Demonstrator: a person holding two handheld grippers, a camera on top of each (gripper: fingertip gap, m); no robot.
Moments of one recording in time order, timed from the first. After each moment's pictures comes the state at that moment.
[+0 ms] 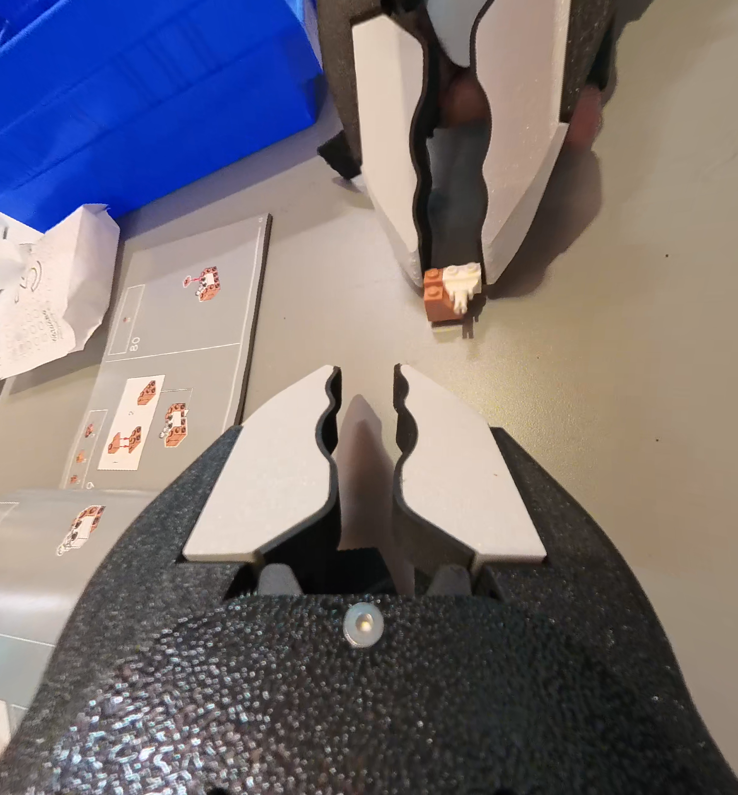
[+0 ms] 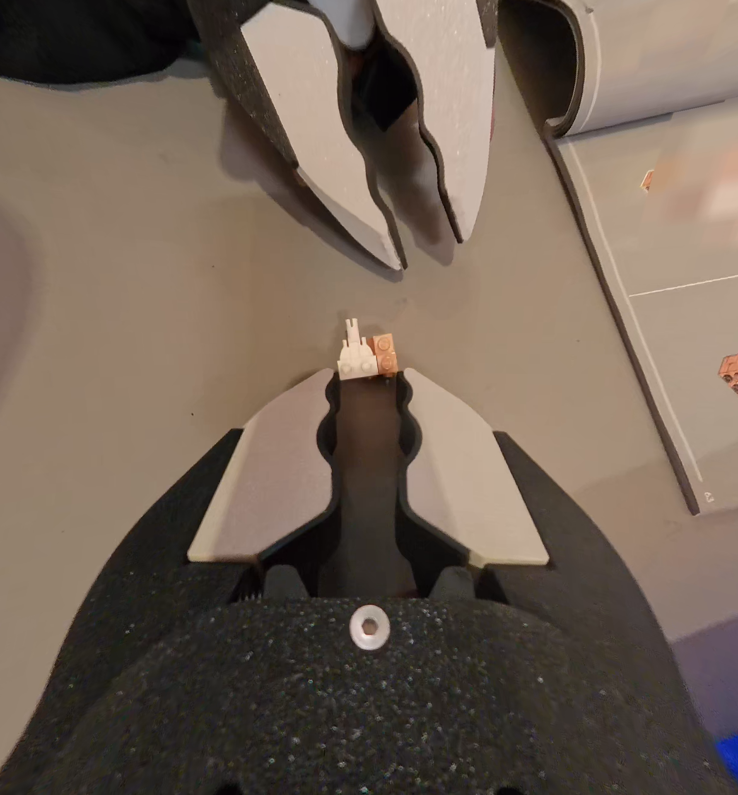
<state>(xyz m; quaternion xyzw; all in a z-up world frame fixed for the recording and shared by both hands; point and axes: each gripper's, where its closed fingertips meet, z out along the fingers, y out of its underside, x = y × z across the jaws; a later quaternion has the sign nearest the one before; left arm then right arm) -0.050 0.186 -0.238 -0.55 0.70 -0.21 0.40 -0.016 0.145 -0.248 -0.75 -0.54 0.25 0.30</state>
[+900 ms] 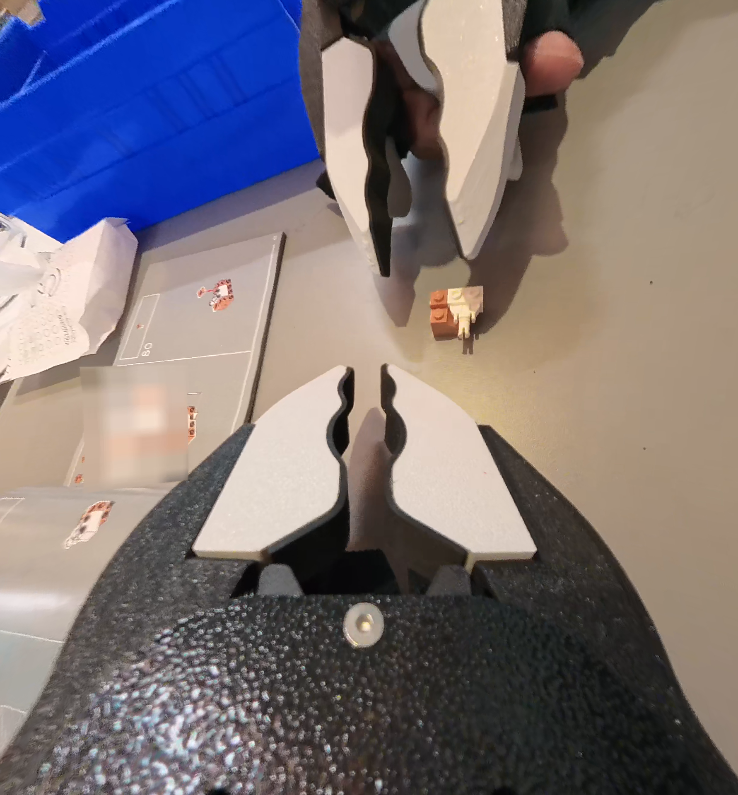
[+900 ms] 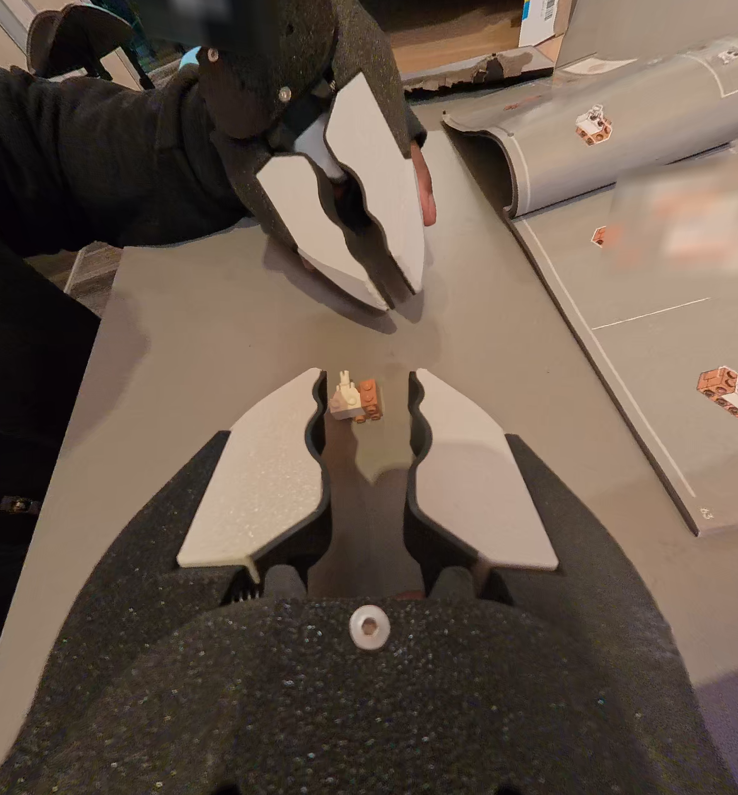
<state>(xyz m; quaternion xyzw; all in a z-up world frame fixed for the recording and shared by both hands) -0.050 0.185 -0.228 -0.55 0.68 -0.24 0.42 -0.018 0.158 -0.217 -0.73 -0.46 0.38 0.34</state>
